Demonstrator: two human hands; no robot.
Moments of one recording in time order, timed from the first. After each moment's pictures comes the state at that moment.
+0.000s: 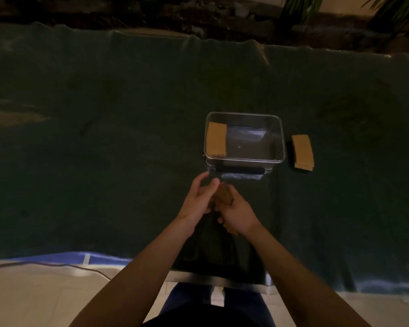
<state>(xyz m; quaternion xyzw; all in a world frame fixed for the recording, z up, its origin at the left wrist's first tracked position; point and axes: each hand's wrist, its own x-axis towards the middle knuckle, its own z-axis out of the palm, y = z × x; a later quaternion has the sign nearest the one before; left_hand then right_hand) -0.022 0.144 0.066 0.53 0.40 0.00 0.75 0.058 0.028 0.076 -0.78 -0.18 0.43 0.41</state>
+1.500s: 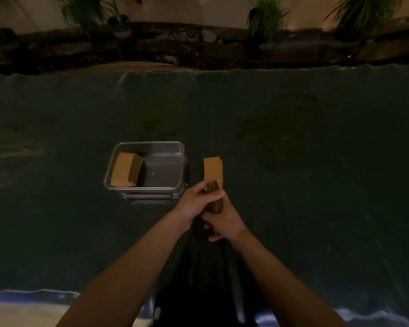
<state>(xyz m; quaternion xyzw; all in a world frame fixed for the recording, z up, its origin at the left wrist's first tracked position) 0.226 -0.055 0.123 0.57 0.37 -0.08 0.73 0.276 -0.173 0.090 -0.70 -0.10 0.49 0.50</state>
